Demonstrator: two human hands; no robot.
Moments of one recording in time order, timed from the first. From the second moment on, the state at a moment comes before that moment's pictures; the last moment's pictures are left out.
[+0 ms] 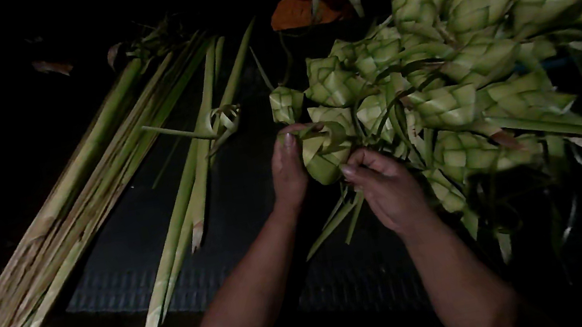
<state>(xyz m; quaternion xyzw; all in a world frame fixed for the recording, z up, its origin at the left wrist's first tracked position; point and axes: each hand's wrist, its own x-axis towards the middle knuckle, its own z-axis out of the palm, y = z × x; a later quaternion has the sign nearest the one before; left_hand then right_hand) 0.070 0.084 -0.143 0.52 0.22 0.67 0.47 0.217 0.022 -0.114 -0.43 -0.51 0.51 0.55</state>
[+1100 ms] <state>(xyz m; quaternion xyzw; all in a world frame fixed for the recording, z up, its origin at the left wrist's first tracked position) 0.047 0.022 -0.108 0.56 0.49 0.59 0.31 0.205 0.013 -0.115 -0.49 -0.64 0.36 0.48</state>
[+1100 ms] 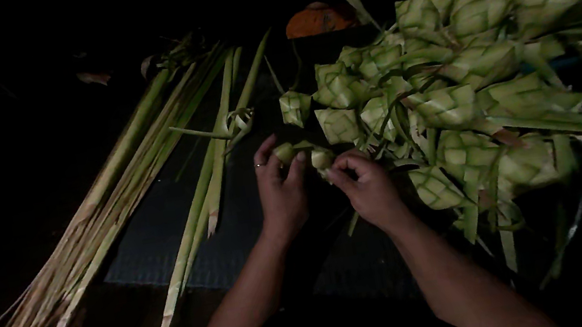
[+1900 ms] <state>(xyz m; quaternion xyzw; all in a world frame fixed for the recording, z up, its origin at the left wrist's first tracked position) 0.032 -0.006 -0.150 0.36 0.53 0.55 0.53 0.214 0.032 -0.120 -0.49 -0.63 0.52 0.31</state>
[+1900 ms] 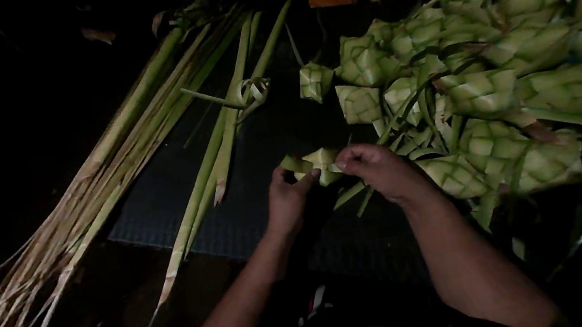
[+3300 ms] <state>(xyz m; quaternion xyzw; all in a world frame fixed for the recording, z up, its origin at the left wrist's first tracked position) 0.063 -0.004 -0.154 0.38 0.53 0.58 0.49 0.212 0.029 -0.109 -0.54 -0.72 0.38 0.20</state>
